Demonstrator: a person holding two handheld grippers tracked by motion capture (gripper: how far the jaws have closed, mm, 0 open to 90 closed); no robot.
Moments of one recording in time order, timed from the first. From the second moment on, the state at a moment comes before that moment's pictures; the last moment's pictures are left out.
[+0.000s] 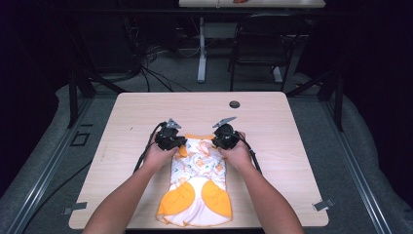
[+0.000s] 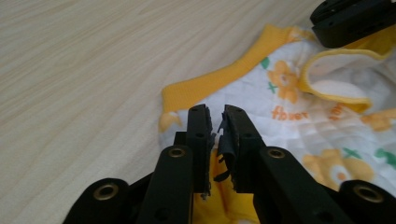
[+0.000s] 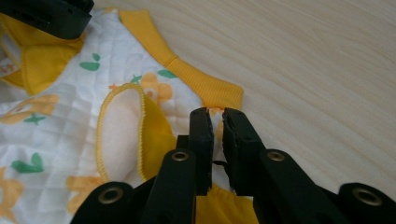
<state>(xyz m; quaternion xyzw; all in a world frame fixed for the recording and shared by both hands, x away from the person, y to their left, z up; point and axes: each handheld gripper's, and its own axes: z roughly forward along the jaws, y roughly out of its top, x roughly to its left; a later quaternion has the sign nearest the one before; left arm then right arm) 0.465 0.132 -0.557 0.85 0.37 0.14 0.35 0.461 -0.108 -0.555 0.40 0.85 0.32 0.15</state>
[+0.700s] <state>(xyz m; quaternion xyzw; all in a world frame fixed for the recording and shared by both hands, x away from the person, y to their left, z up) 0.481 0.140 -0.571 0.84 0.40 0.10 0.34 0.472 -0.110 -0.565 0.41 0.85 0.31 0.12</state>
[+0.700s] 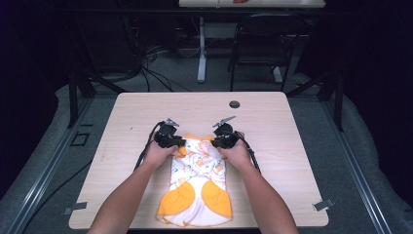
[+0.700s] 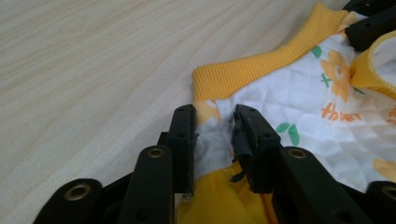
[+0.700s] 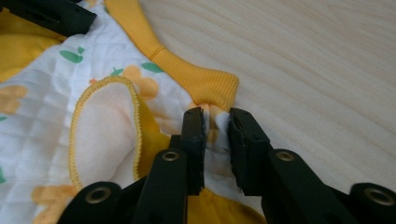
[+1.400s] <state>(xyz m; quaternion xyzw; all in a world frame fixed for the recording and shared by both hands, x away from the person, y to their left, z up) 0.475 0.144 -0.551 0.84 0.39 0.12 0.36 0.461 -0.117 -0.542 0.37 0.85 0.34 0.15</state>
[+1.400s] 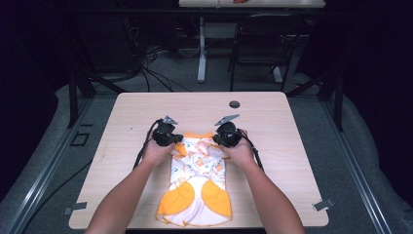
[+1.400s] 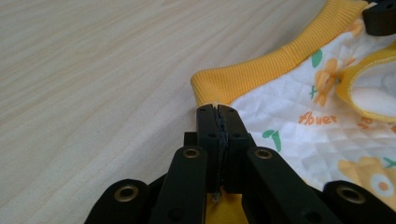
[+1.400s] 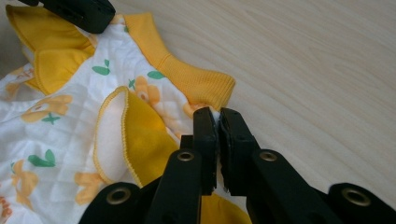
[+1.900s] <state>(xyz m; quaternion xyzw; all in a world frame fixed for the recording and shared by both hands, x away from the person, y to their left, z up) 0.466 0.153 -0.516 0.83 0.37 0.15 0.38 0.456 -0.115 -0.514 0.35 0.84 0.36 0.17</state>
